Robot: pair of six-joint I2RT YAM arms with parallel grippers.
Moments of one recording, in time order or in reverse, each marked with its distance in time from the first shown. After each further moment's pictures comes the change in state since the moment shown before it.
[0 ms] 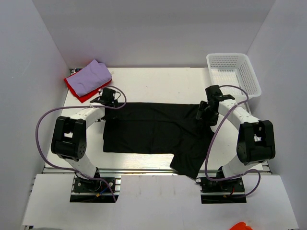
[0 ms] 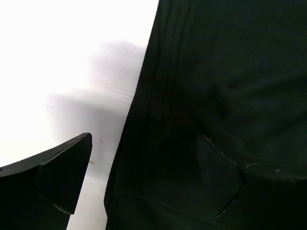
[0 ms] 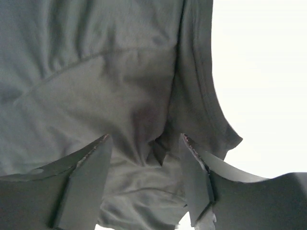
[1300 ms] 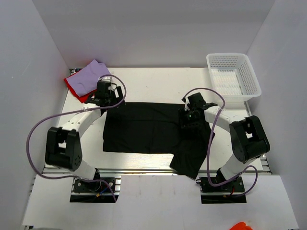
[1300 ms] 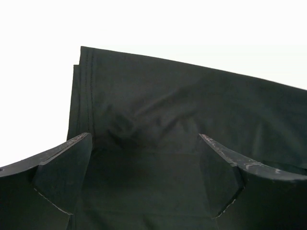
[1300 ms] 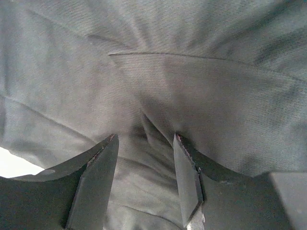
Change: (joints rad) left arm -0.001 -0.124 0.042 0.161 0.256 0.000; right arm 0.217 0.049 -0.114 0.294 -0.240 -0.259
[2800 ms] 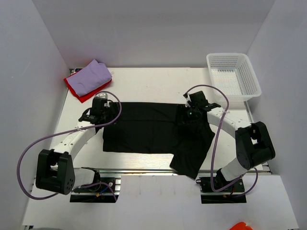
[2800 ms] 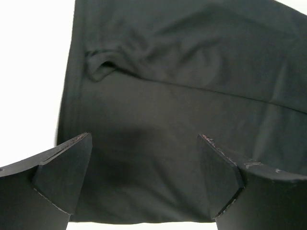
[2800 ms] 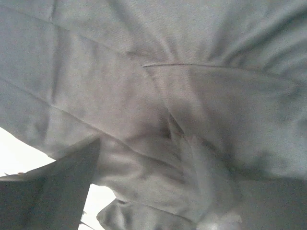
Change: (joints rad) left arm 0.000 -0.296 -0.296 -0.079 0.029 -0.087; right arm 0.012 -0.087 -0.010 0.038 -0.021 0.090
